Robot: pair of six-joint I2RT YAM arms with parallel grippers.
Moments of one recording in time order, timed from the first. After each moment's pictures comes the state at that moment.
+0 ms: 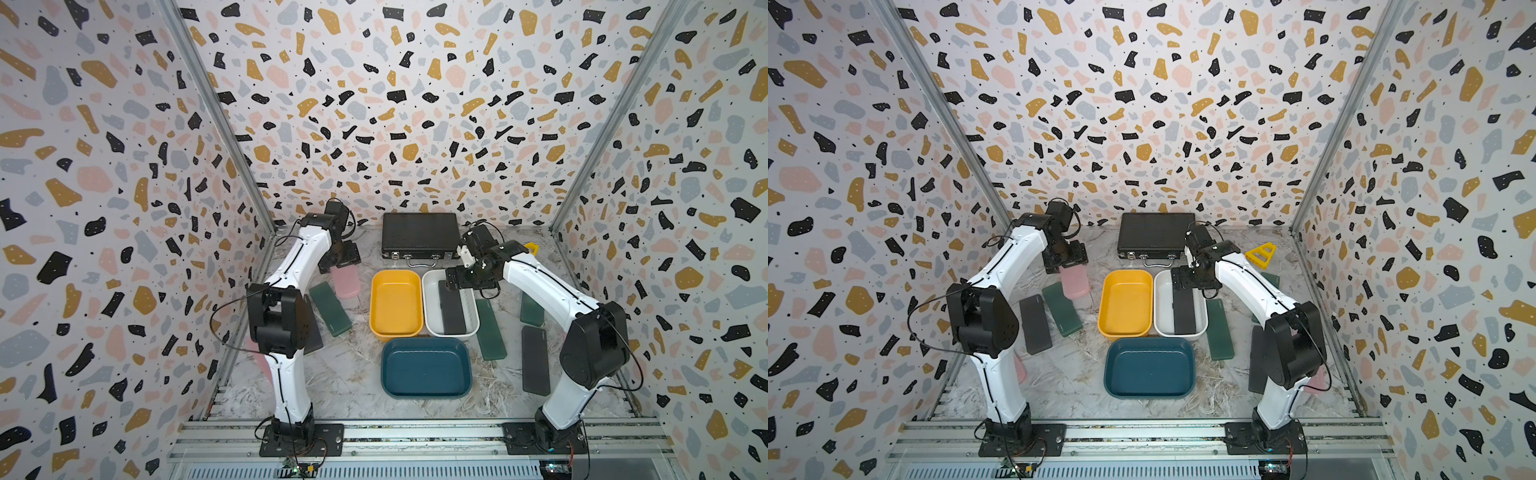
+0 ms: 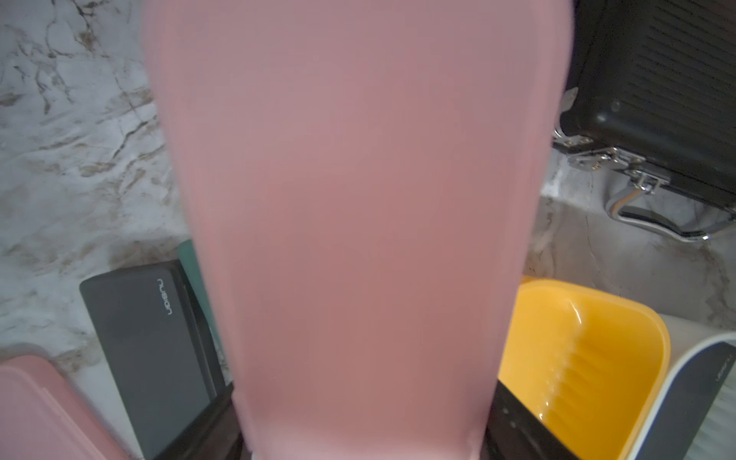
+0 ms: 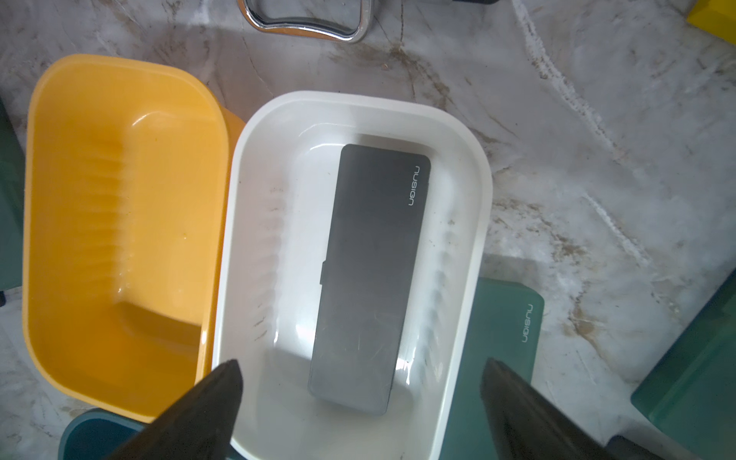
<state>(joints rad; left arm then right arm) -0.19 1.96 1.88 -1.19 -0.03 -0.44 0.46 1.73 1.52 -0.94 -0.08 0.27</state>
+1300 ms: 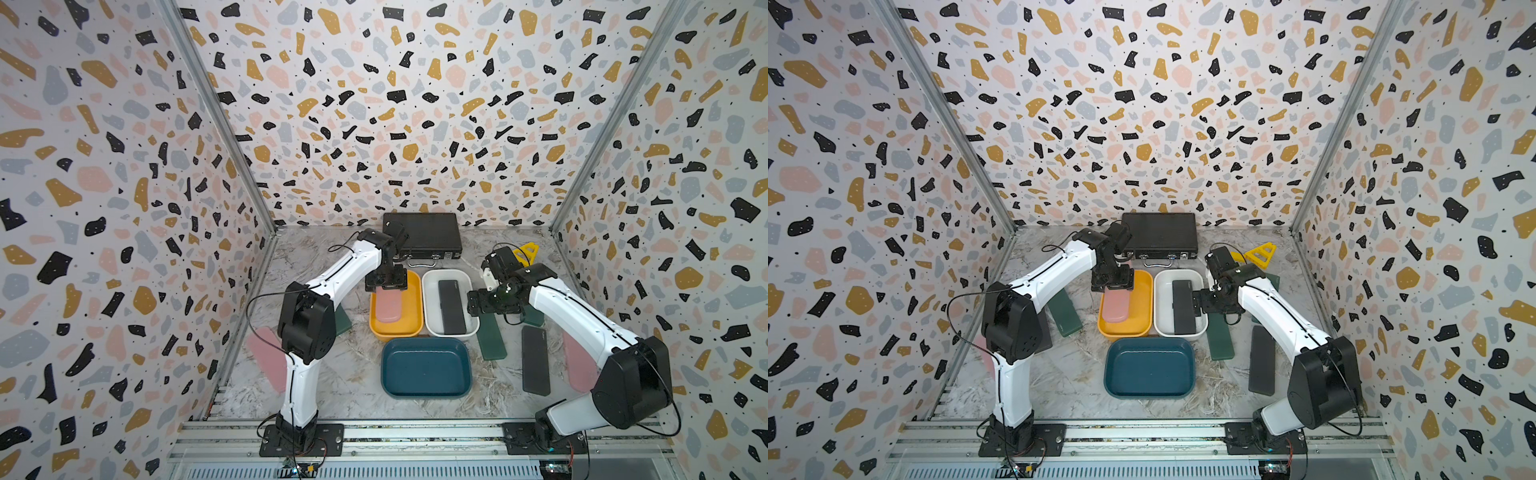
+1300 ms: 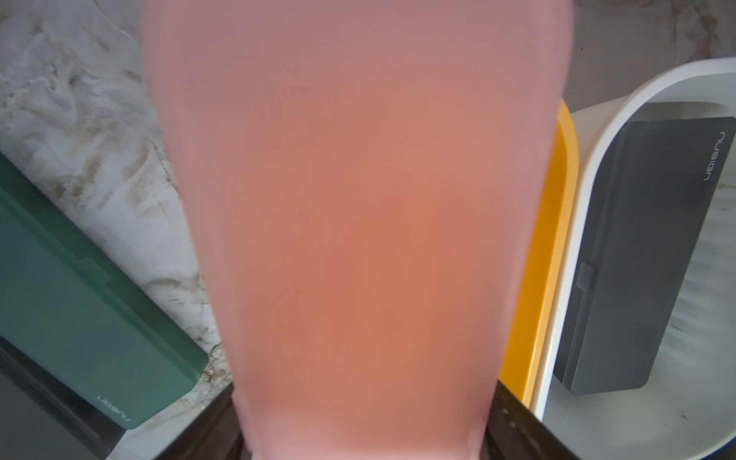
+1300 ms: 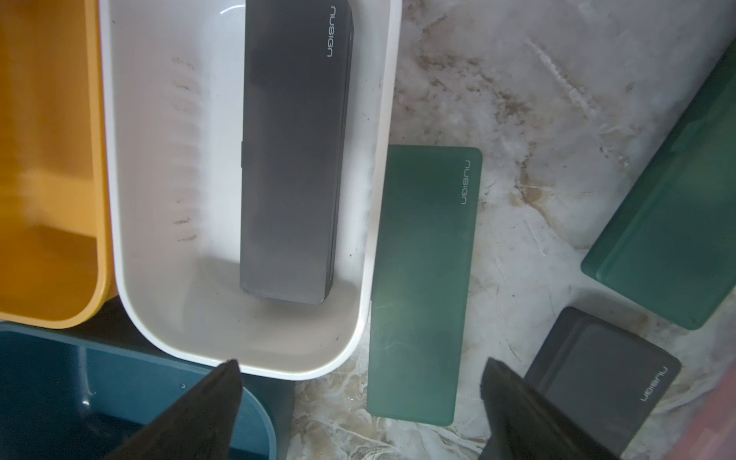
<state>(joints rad) -0.53 2.05 1.87 -1.19 0.00 -0.51 0.40 1.47 1.21 -0.97 -0.06 0.25</state>
